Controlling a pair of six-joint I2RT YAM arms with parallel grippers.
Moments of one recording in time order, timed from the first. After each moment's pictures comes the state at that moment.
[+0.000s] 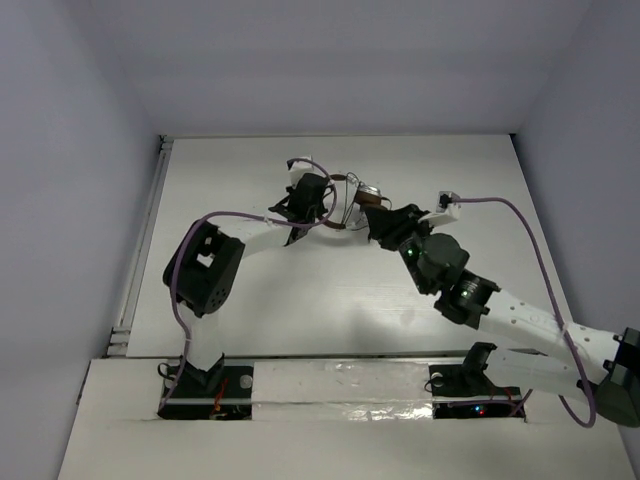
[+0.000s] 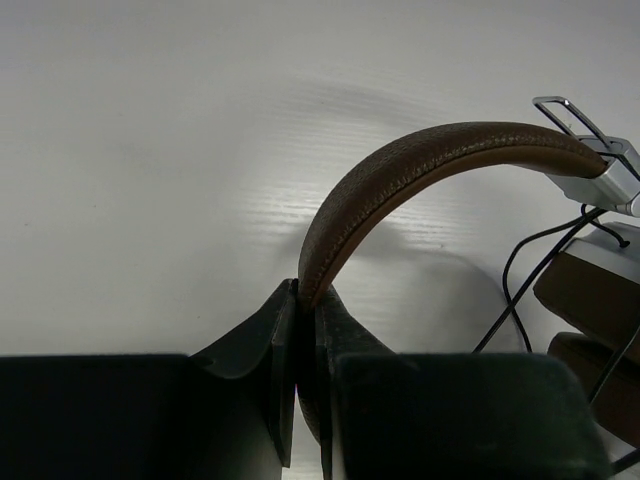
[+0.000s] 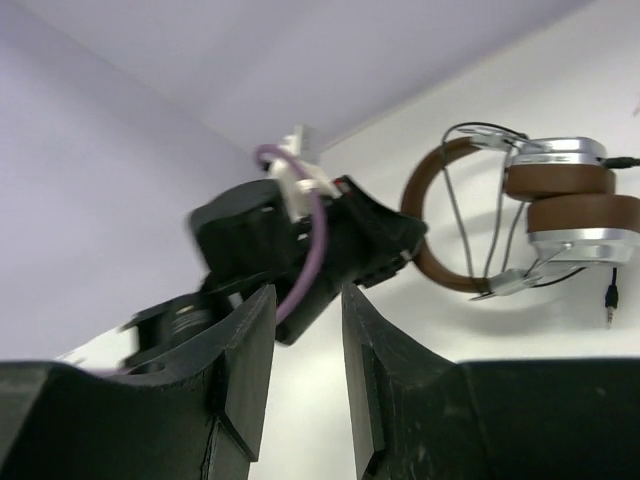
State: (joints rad) left arm -0.61 1.85 1.16 0.12 -0.44 -0.57; right arm 0.93 1.00 0.72 0.30 0.65 0.81
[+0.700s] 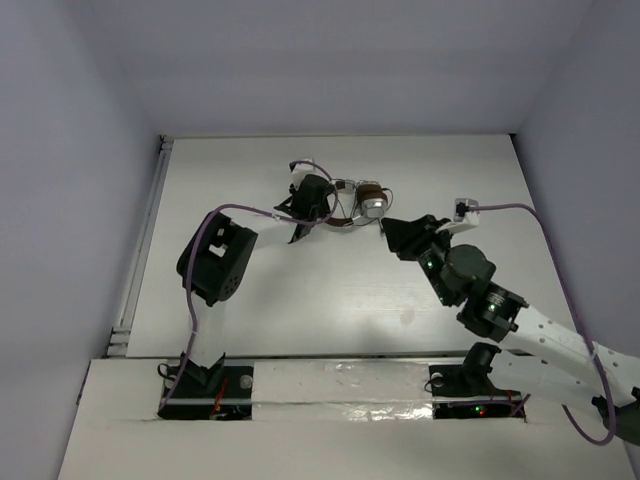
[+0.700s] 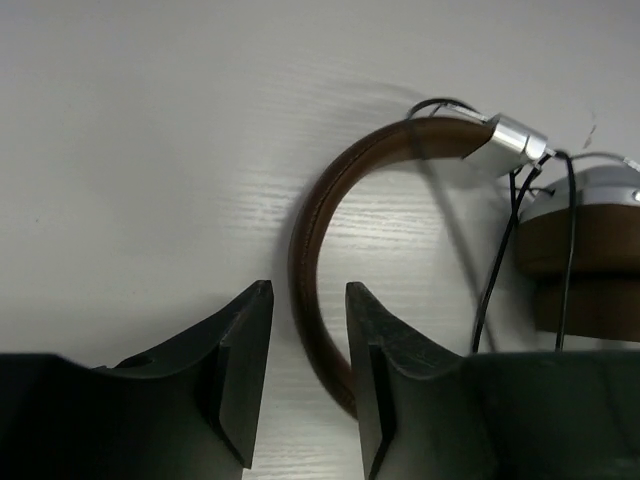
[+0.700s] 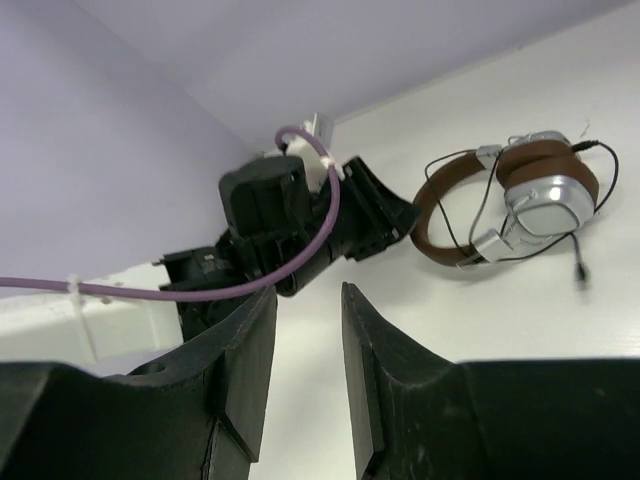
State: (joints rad) left arm -0.59 2.01 1.25 0.18 -0.40 -0.60; right arm 0.93 0.80 0.68 0.15 0.59 0.68
